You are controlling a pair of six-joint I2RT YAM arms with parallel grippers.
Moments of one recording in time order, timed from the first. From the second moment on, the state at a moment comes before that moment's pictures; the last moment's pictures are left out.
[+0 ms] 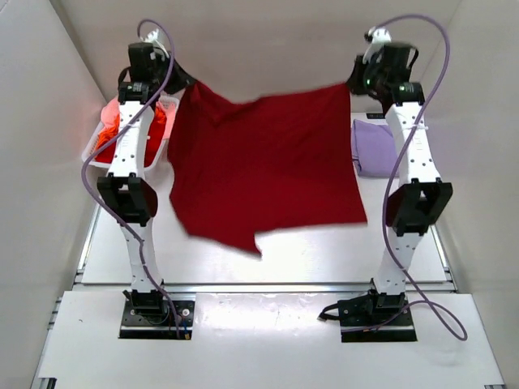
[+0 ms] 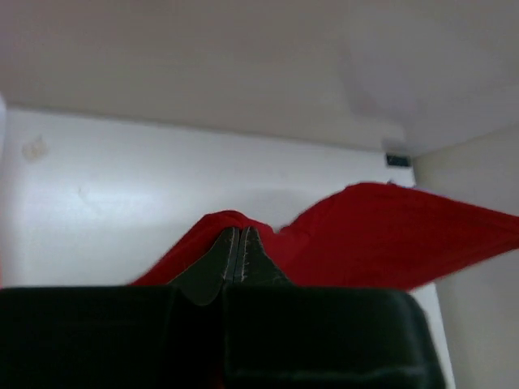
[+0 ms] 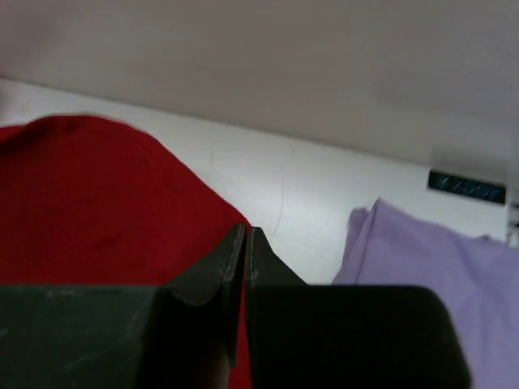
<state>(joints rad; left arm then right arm) -0.03 2.16 2.41 -0.63 0.34 -0.48 0.03 1.98 2.18 -0.62 -0.27 -0.01</state>
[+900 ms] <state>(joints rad) -0.14 1.01 0.95 -0.40 0.29 -0.47 -0.04 1.21 1.03 -0.51 -0.31 0.09</state>
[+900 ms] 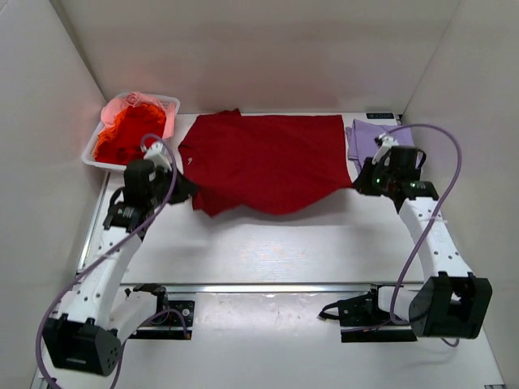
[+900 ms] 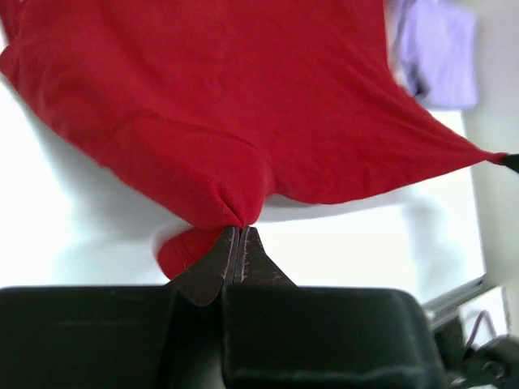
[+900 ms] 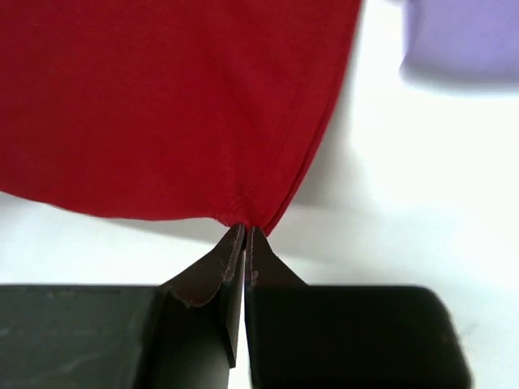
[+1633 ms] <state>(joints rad) -0.11 0.83 0.63 -0.55 0.15 -0.44 -0.13 1.21 0.75 -0.74 -0.31 0.23</state>
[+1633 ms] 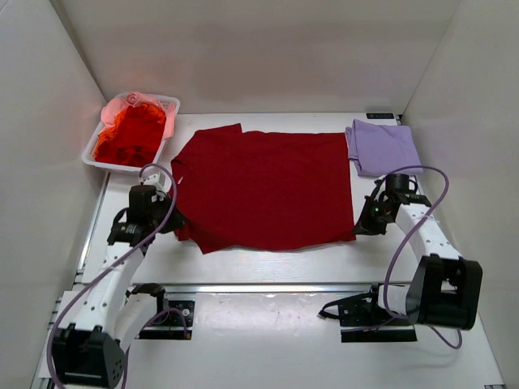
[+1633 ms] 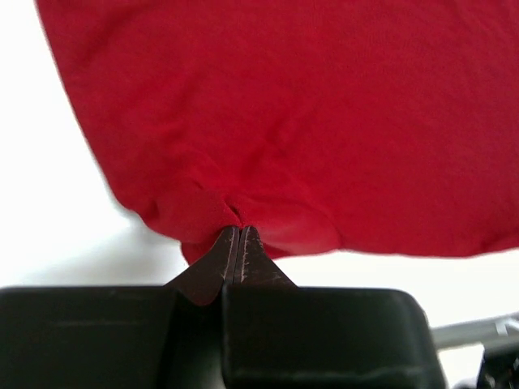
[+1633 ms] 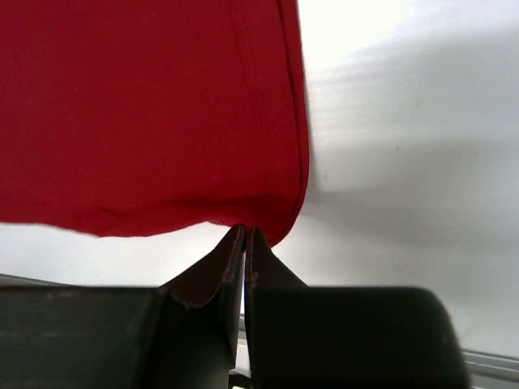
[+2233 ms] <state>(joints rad) -0.05 1.43 1.02 -0.31 0.15 -0.37 -0.12 1.69 1.17 -0.65 -0.30 0.18</state>
